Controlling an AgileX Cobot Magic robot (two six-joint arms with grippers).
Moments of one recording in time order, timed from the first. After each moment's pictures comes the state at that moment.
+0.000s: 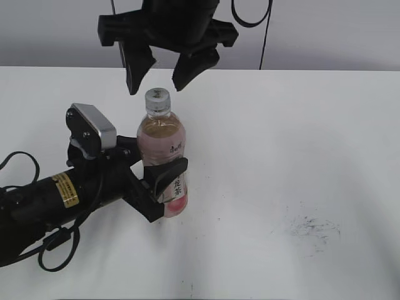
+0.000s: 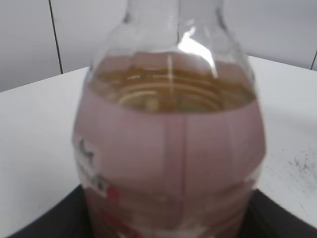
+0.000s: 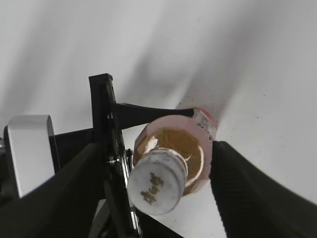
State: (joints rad) left arm -0.49 1.98 -0.48 0.45 -1.26 -0.11; right arm 0.75 2.02 -1.98 0.19 1.22 0.18
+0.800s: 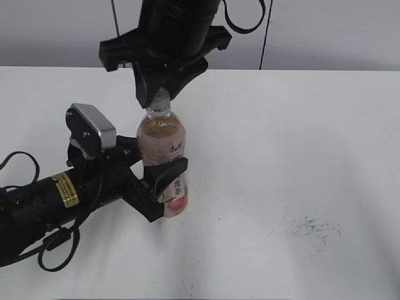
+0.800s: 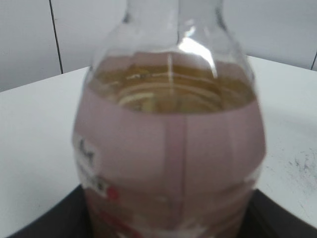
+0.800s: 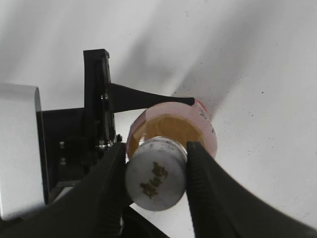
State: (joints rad) left arm -0.49 1.98 -0.48 0.45 -1.26 -0.11; right arm 0.77 2.02 -1.95 0.17 1.22 0.01
